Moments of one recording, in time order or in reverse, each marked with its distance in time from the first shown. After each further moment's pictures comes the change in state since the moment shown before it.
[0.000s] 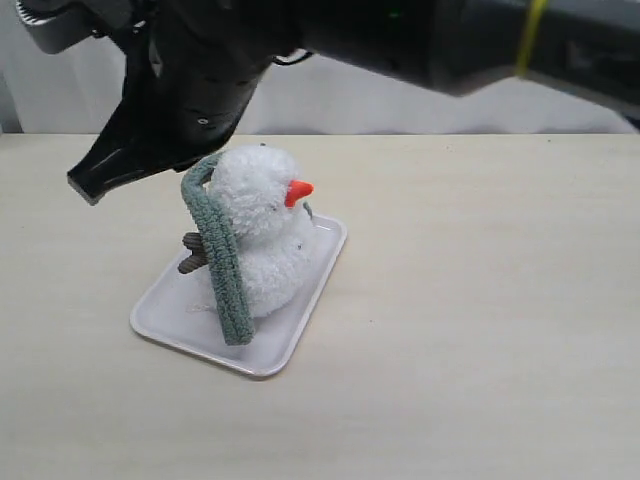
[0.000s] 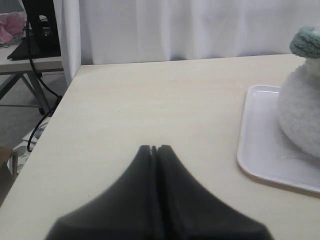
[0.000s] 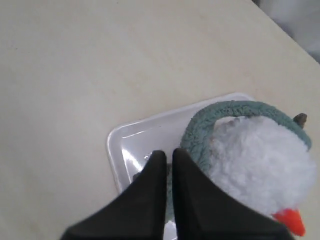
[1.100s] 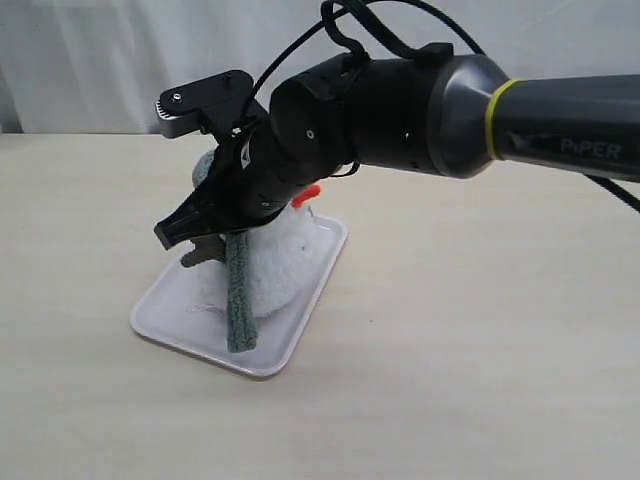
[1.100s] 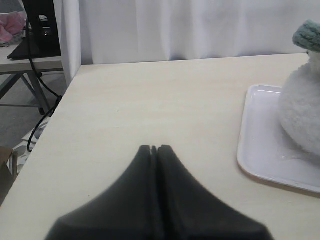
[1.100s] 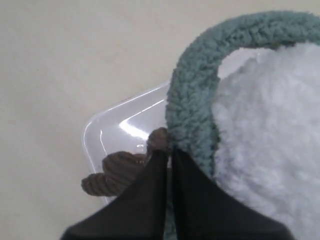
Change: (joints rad) left arm 0.000 0.000 0.000 0.000 0.000 0.000; right arm -0.155 0.076 0.276 0.225 -0.350 -0.048
